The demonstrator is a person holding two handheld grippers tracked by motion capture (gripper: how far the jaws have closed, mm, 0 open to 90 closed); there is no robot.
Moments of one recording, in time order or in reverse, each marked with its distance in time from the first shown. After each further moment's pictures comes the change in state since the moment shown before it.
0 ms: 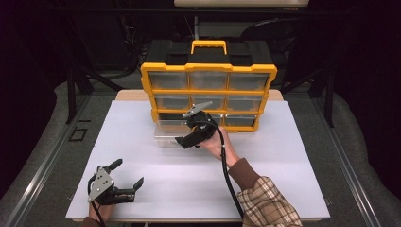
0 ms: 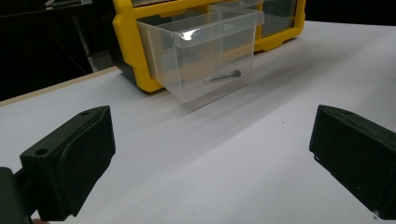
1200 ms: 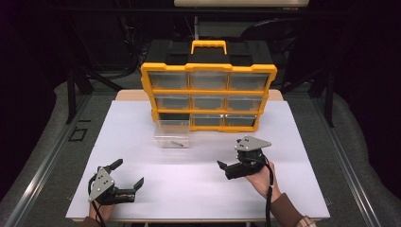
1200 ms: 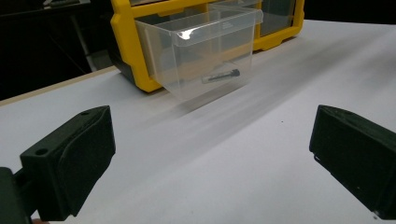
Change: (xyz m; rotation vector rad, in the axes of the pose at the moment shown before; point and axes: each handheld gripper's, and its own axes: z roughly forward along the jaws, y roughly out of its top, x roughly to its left) left arm -0.001 0.000 0.001 0.005 -0.005 0.003; right arm -0.001 -0.131 -0.093 -0.139 -0.183 0.039
